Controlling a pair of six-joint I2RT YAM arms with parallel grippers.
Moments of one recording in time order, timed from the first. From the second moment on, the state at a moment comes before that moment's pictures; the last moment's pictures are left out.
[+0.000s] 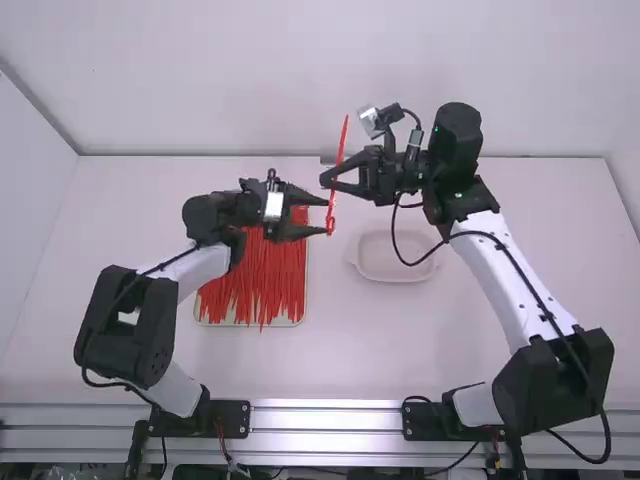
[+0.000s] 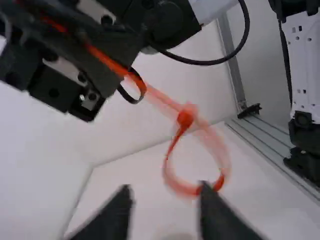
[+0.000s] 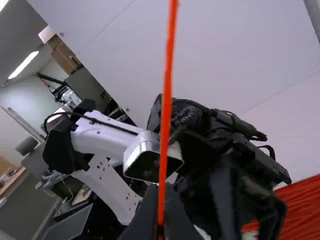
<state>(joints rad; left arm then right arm) -0.20 1.67 0.90 1.50 1.43 -0.34 0.27 1.53 1.34 0.16 -1.46 0.58</state>
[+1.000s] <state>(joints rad) 0.05 1.67 0.89 0.28 1.05 -0.30 -0.03 1.53 1.08 0.16 -1.25 0.37</state>
